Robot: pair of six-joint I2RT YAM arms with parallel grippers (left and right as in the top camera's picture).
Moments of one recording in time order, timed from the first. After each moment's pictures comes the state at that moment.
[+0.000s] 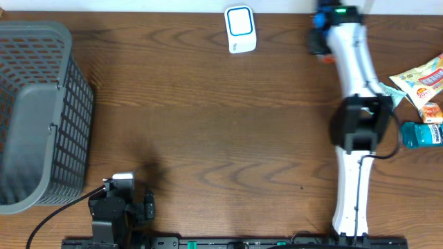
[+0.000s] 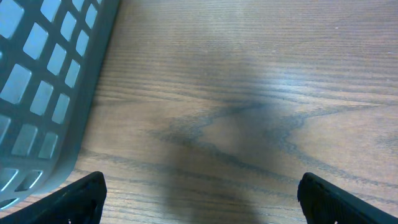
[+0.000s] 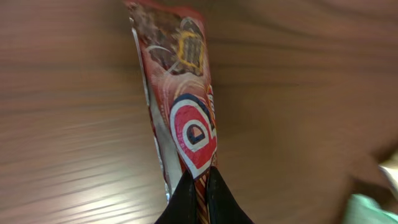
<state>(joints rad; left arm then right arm) -0.10 0.02 0.37 -1.10 -0.19 -0.02 0.00 2.57 2.52 -1.16 0.27 0.06</state>
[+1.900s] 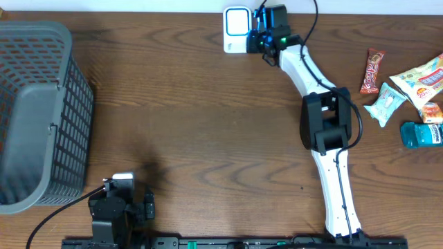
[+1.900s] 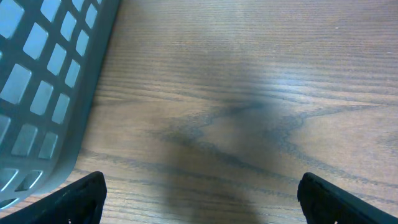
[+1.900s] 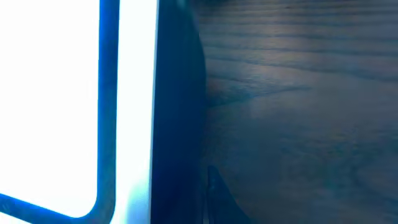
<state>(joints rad) -0.10 0.02 0.37 -1.10 -0.19 -0.02 0.26 2.67 2.28 -0.40 -0.16 0.24</state>
